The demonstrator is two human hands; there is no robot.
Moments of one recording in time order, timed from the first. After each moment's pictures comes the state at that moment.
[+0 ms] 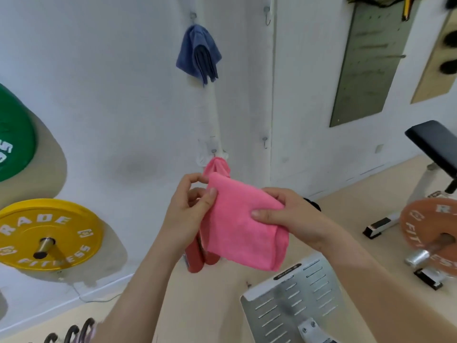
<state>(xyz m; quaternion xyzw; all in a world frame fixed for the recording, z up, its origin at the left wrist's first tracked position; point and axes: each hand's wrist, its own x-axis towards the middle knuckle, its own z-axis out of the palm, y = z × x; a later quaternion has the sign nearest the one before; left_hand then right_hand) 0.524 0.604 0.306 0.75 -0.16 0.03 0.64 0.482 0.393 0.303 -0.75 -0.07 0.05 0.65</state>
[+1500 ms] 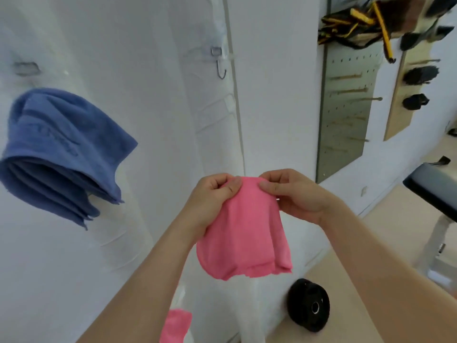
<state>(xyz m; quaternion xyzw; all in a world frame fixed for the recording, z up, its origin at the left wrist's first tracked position) 1.042 0.319 0.397 0.73 -0.32 -0.09 0.60 0.986 0.127 0.381 -0.68 -0.07 -0.02 0.73</state>
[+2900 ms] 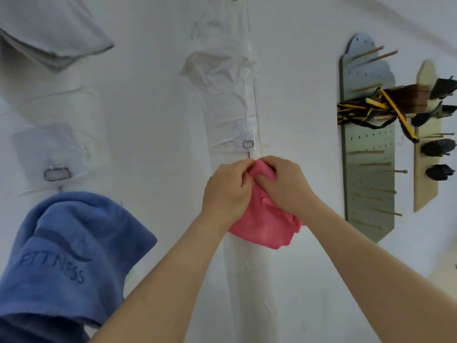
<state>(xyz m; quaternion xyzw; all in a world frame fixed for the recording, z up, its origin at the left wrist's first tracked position) 1.173 0.267 0.532 0.76 -0.41 0.36 0.35 1.125 0.133 0.531 -0.84 -0.03 -0.45 0.29</state>
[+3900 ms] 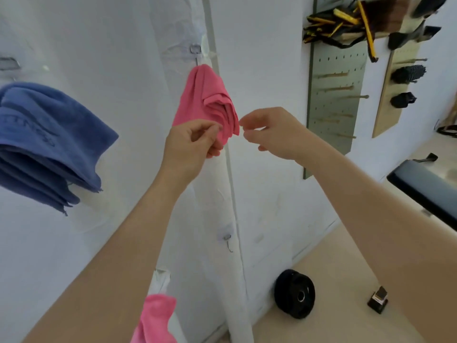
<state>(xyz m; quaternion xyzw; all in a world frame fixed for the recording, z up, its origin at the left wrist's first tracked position) 1.033 0.289 0.455 0.71 -0.34 0.13 0.60 0.969 0.117 0.471 -0.89 0.01 -0.26 0.38</state>
